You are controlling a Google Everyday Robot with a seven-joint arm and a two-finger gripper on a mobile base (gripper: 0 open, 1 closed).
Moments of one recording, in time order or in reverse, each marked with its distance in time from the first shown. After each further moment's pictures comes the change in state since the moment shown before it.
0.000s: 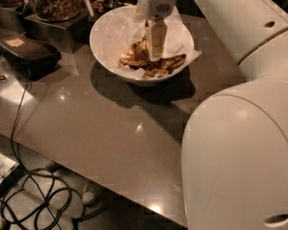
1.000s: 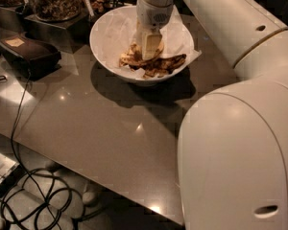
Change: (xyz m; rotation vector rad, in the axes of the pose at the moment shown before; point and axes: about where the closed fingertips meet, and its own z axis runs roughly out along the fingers) arm 0.002 0.005 0.028 -0.045 -0.010 0.011
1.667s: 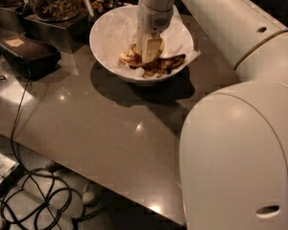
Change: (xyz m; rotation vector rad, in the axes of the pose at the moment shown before) arm -0.002 0.006 0.011 -0.023 -0.017 -0.010
